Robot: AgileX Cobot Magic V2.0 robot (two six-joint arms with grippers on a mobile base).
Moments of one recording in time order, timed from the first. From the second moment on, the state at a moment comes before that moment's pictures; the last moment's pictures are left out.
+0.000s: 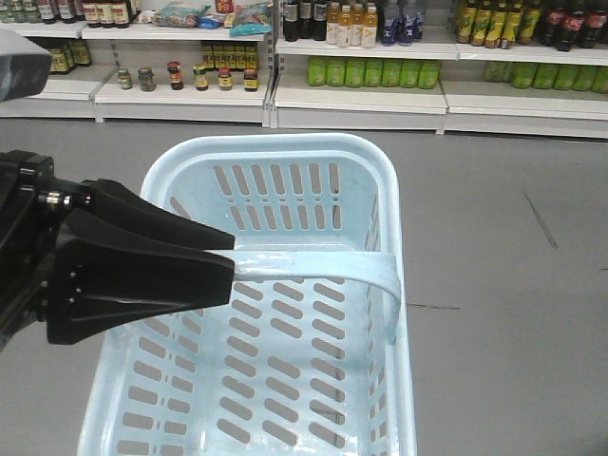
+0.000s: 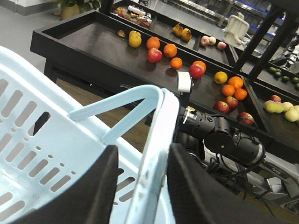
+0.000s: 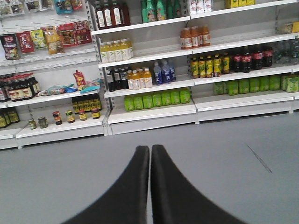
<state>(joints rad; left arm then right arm) -0.23 1.12 -1.04 1.76 -1.24 -2.03 -0.07 -0.01 0.03 -0.11 0.09 0.21</state>
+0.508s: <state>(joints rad) -0.23 1.12 -1.04 1.76 -1.24 -2.03 -0.07 -0.01 0.03 -0.11 0.09 0.21</state>
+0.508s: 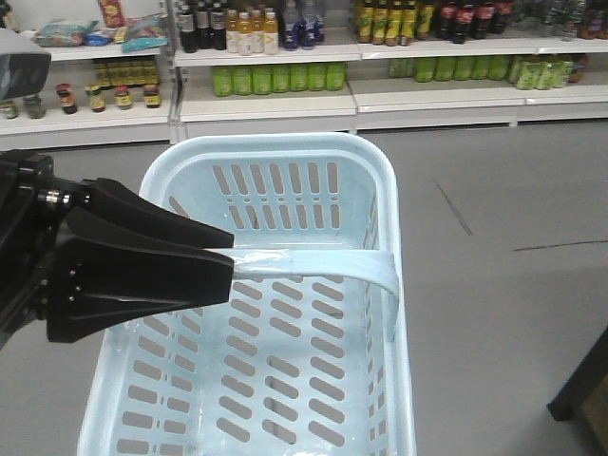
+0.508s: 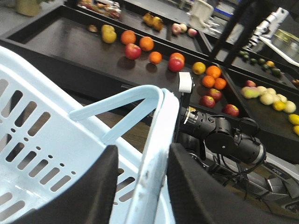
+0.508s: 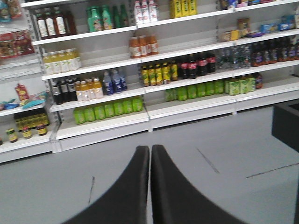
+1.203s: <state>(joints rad) -0.23 1.12 -1.04 1.76 -1.24 -2.03 -0.07 -0.01 0.03 -0.11 0.09 0.21</state>
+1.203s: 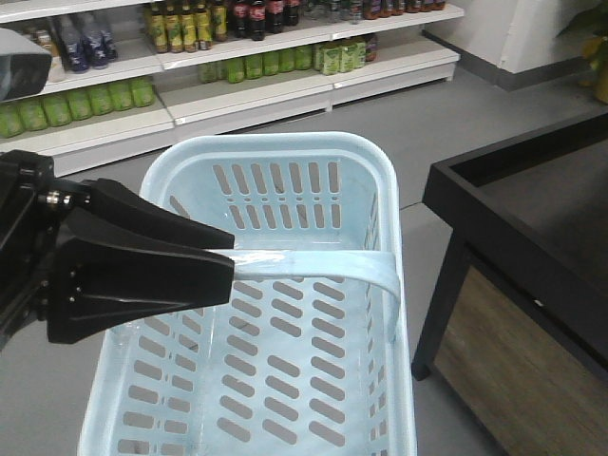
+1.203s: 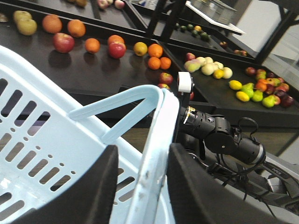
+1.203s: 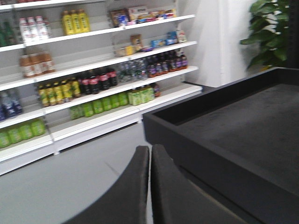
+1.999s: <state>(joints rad) -0.23 1.12 -1.04 1.76 -1.24 -2.03 -0.07 -0.01 0.03 -0.11 0.09 0.21</state>
